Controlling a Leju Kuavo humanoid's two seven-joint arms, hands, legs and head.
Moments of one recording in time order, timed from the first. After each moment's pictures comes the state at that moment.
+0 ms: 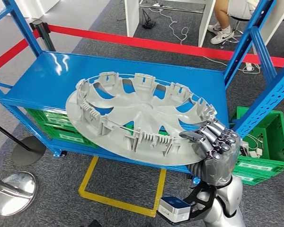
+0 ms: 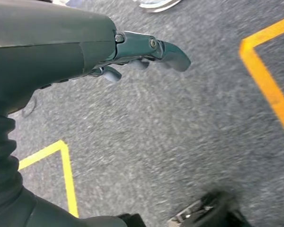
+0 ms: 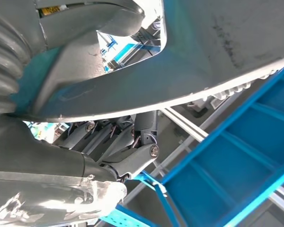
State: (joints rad) left arm -0.09 -0.03 -1.09 -0.15 0.43 0.57 -0.09; right arm -0.01 0.07 0.28 -1.93 1.04 -0.69 -0.57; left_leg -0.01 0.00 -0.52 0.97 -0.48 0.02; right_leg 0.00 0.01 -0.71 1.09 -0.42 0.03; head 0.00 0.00
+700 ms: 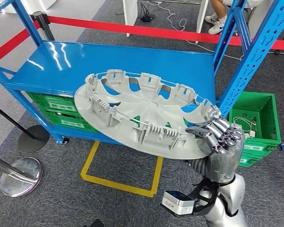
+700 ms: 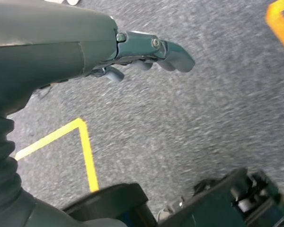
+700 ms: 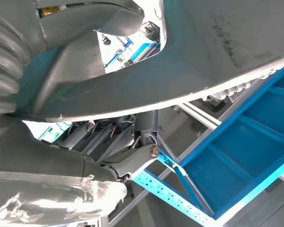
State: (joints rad) left arm -0.09 -0.03 -1.09 -0.15 0.45 0.57 -0.09; right arm -0.01 0.07 0.26 -1.93 1.03 -0.69 -0.54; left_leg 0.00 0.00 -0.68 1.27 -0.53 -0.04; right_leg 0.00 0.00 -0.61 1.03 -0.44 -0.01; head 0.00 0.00
